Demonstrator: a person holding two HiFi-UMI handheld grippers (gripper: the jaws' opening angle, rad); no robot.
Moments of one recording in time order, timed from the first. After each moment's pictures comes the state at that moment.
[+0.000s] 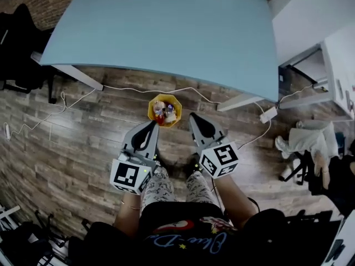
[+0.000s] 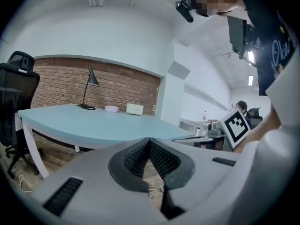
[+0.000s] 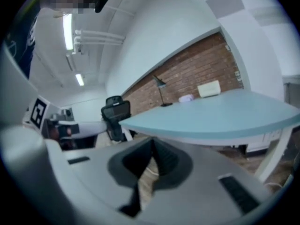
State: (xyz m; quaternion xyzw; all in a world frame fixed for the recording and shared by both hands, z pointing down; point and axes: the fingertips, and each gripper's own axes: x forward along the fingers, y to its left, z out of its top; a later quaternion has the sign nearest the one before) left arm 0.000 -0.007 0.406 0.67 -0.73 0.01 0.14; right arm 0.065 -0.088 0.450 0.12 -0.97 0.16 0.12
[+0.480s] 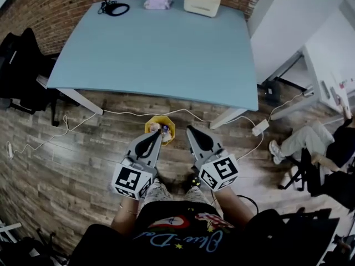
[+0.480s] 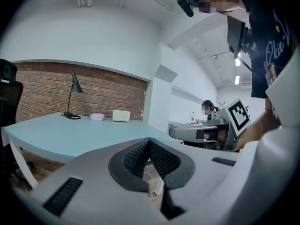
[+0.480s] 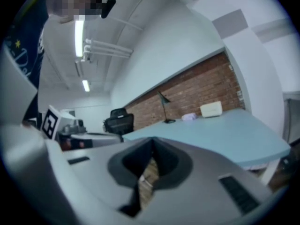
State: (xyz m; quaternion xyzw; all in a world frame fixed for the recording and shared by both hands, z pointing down) left arm 0.044 -0.023 0.350 0.72 -0.69 0.03 0.11; right arm 0.100 -0.083 0.349 0.12 -0.98 0.13 0.05
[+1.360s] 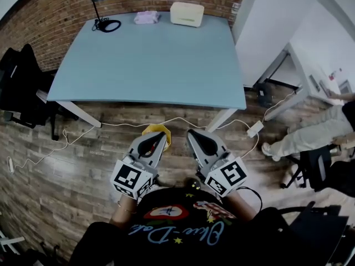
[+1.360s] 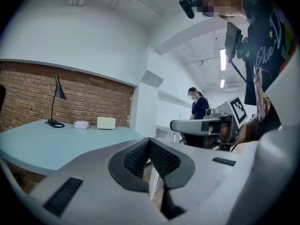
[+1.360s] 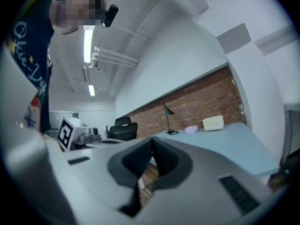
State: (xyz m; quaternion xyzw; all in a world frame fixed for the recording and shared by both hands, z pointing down) left arm 0.089 -0.034 0.296 0.77 -0.63 0.02 0.07; right arm 0.145 -0.067 0.275 0.11 -0.99 0.10 0.00
